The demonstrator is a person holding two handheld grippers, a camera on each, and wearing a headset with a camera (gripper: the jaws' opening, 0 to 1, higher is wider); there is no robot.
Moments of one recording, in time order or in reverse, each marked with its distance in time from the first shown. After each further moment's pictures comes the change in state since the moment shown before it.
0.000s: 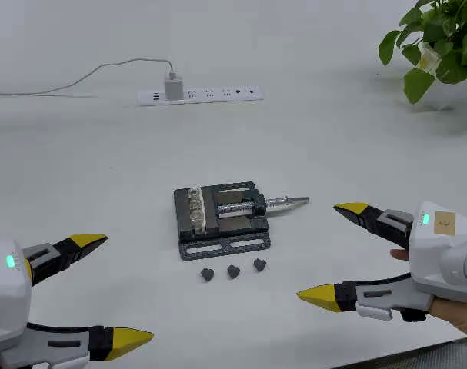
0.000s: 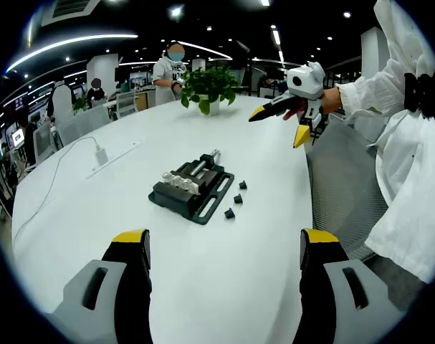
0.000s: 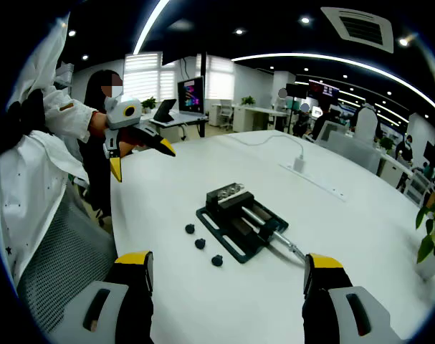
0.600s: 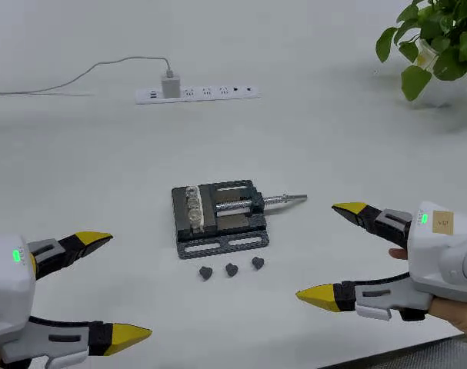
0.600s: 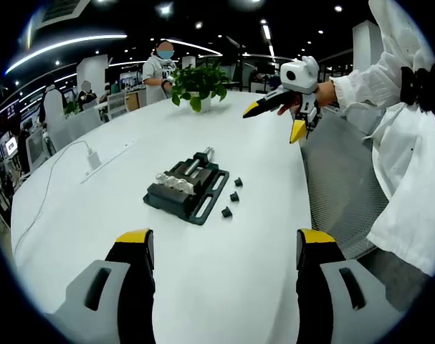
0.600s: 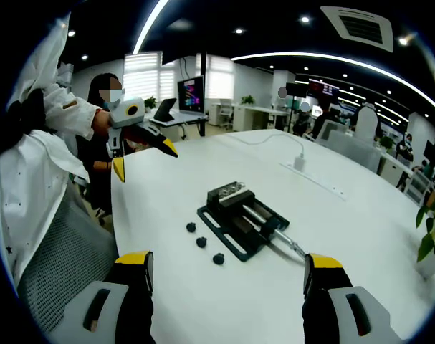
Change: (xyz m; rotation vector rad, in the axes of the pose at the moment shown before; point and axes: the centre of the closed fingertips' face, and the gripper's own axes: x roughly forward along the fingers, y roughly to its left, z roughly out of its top) left arm 0.006 -0.002 0.000 0.048 0.029 -0.047; right arm -0.001 0.002 -0.002 0.002 0.004 0.001
